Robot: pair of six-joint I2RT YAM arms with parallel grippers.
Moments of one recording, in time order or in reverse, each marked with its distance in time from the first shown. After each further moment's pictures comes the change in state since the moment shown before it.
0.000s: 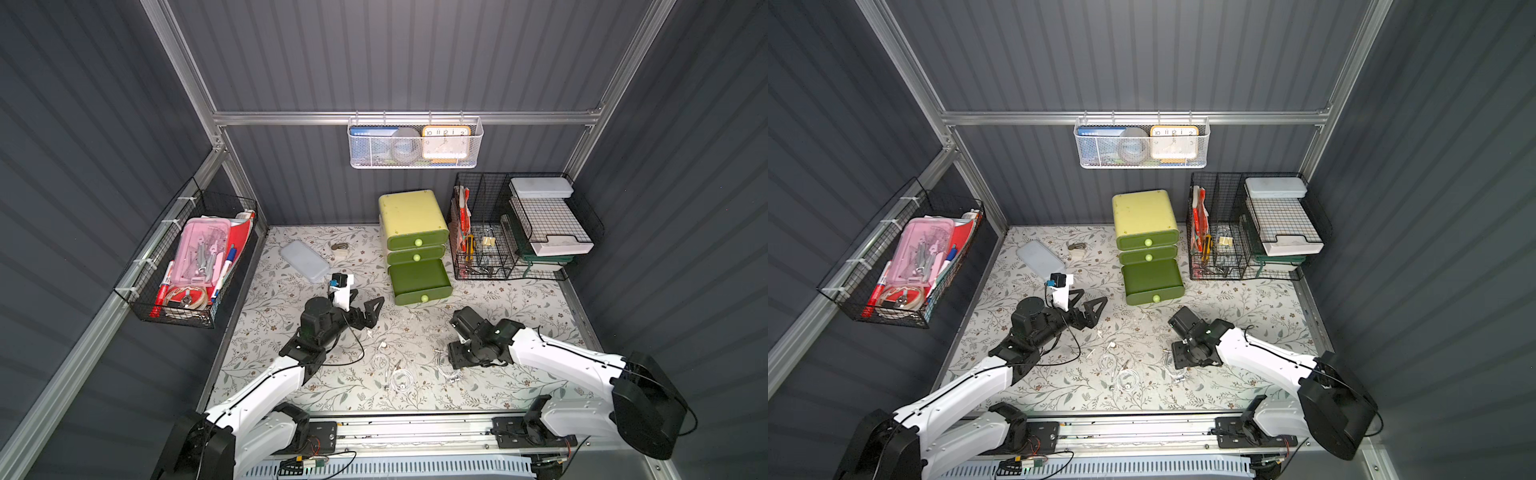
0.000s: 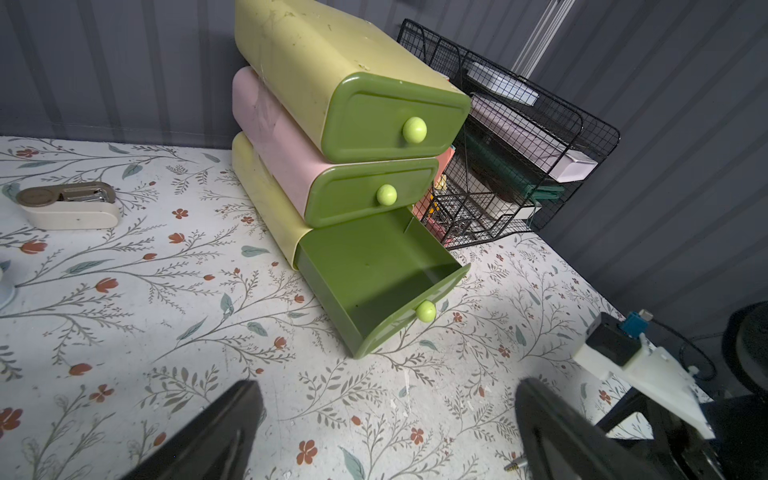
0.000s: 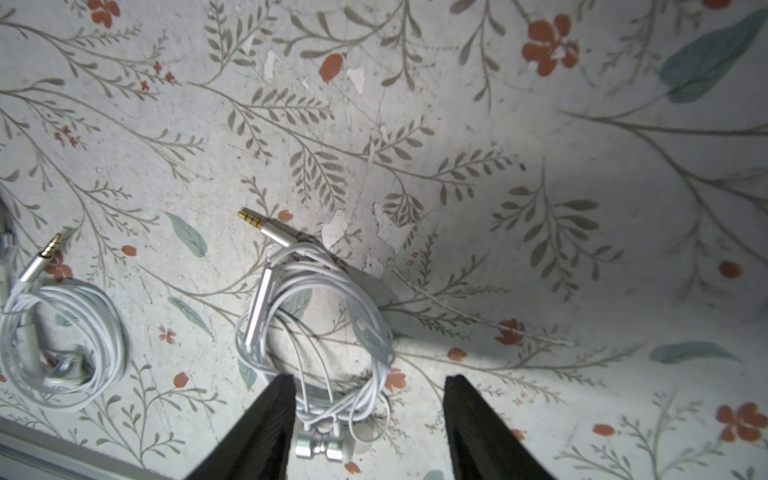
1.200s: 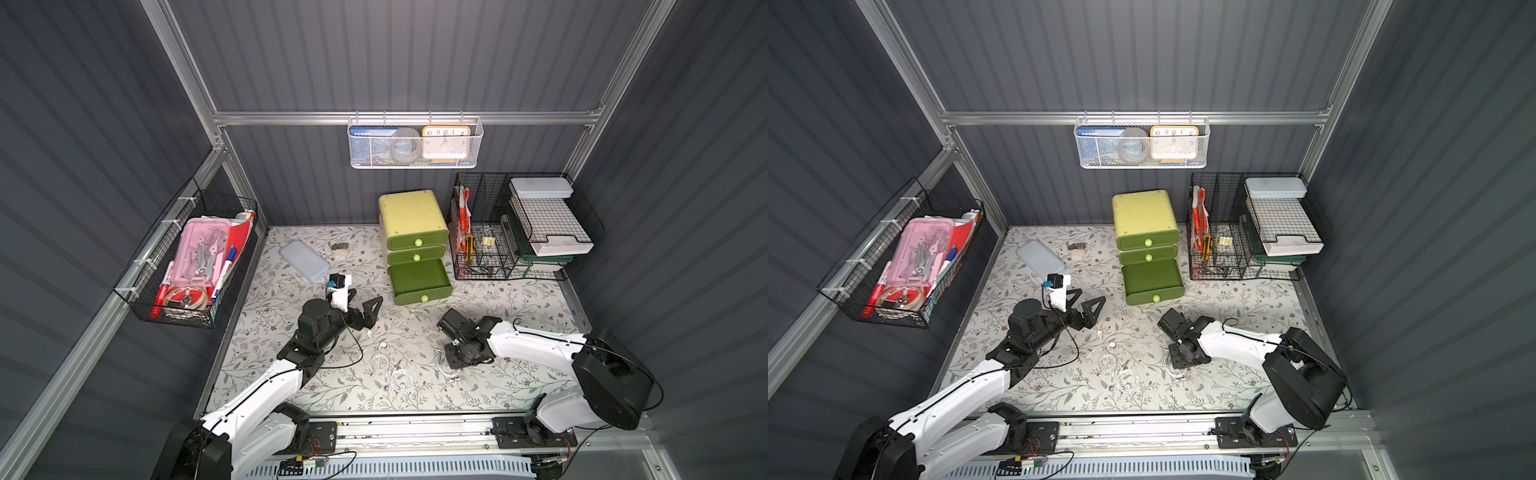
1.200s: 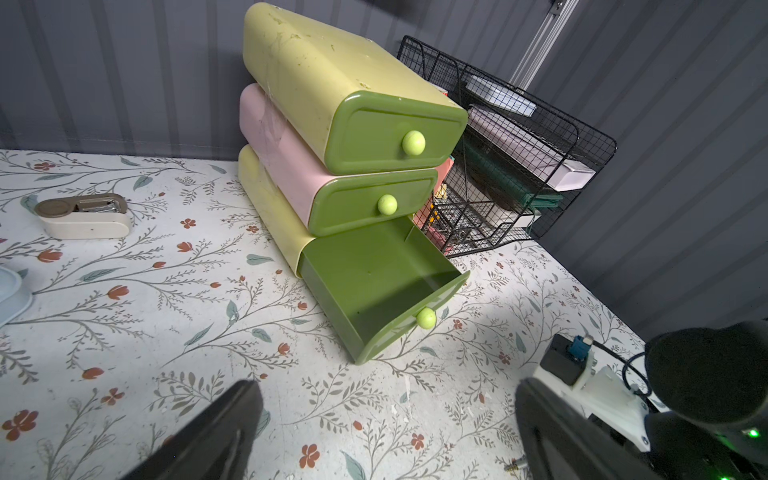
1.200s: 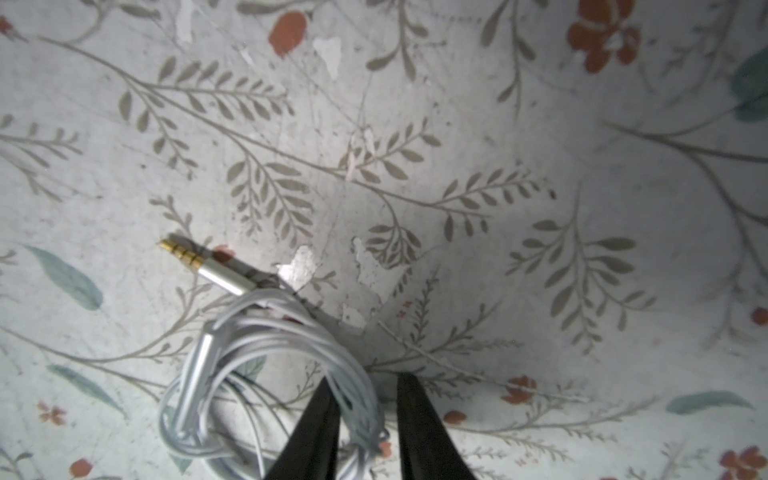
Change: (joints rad) left arm 0.000 -0.033 -0.010 0.000 -0.016 -0.002; right arm 0.022 0.174 0.034 0.026 0.076 -0.009
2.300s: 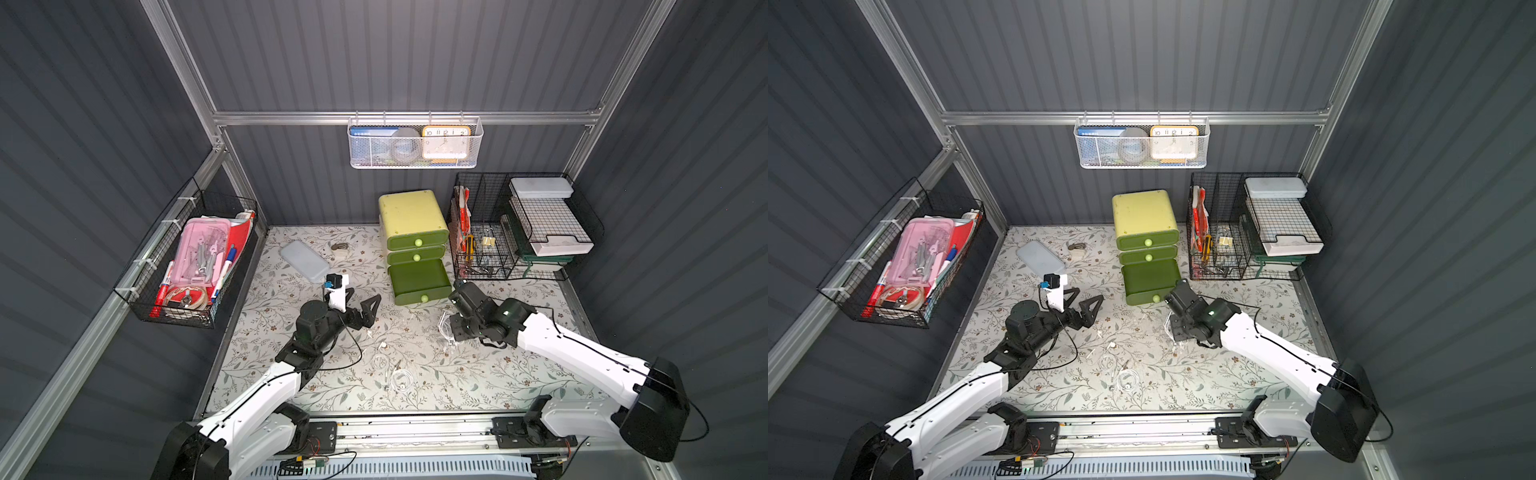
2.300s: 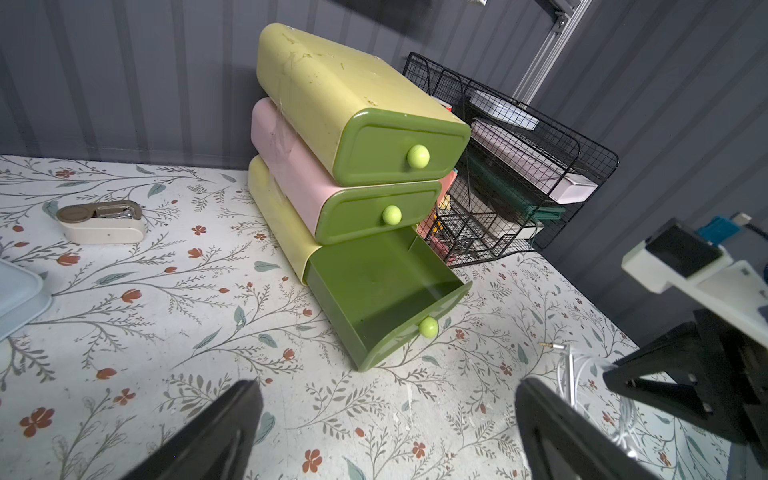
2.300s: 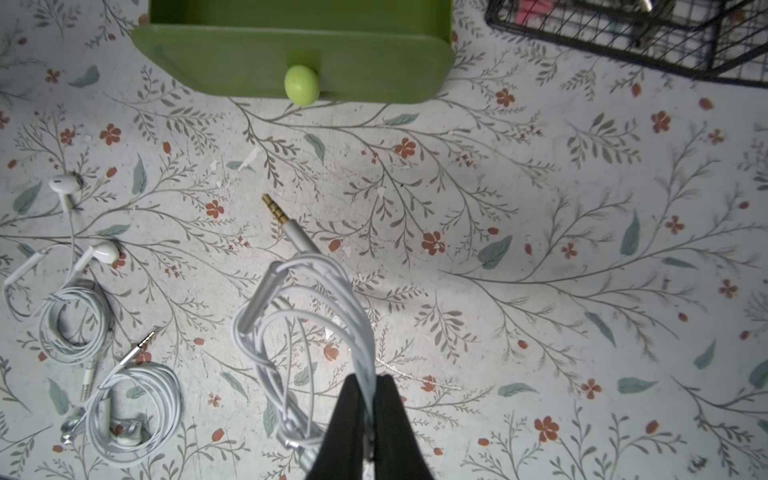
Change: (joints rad) left arm 0.000 -0.026 -0.008 0.003 -0.024 -0.012; right arm -0.051 -0.214 0.259 -0.162 0.145 -0.082
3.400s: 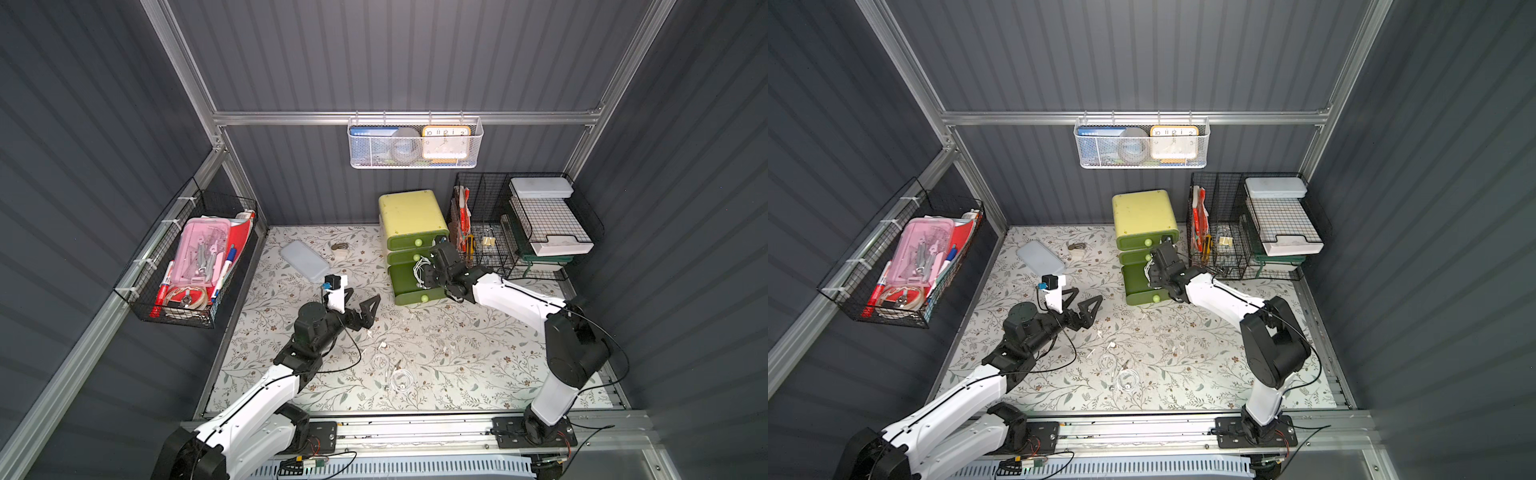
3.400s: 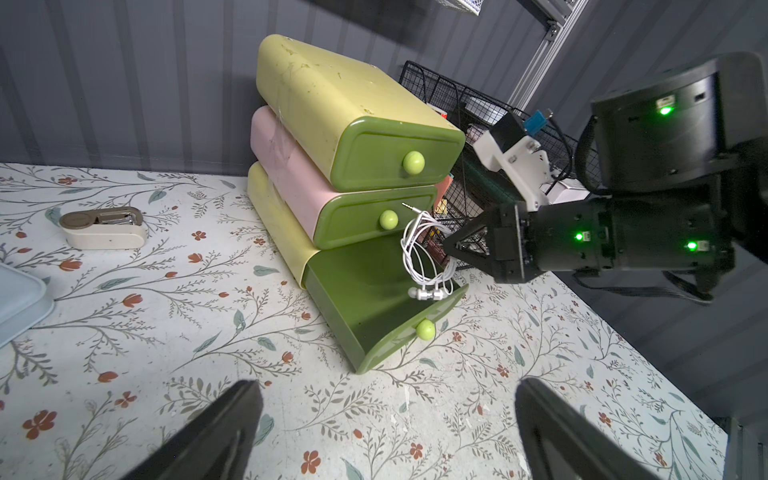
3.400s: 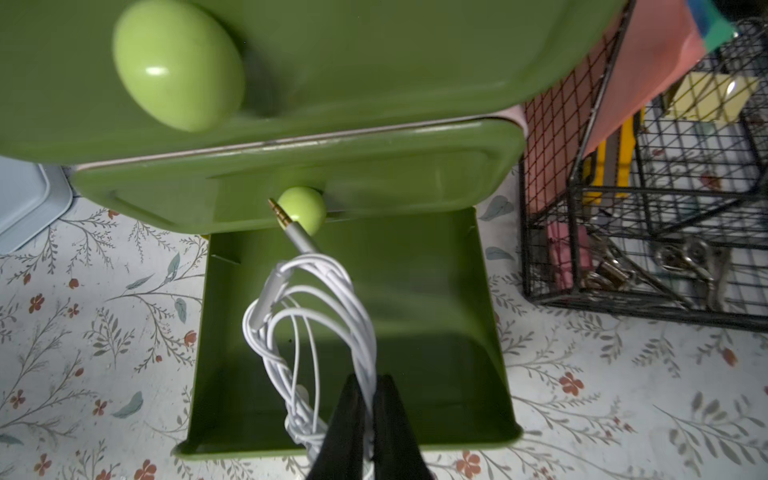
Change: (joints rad) left arm -0.001 -0.030 -0.011 0.000 0.000 0.000; right arm -0.134 0.504 0.269 0.553 0.023 -0.047
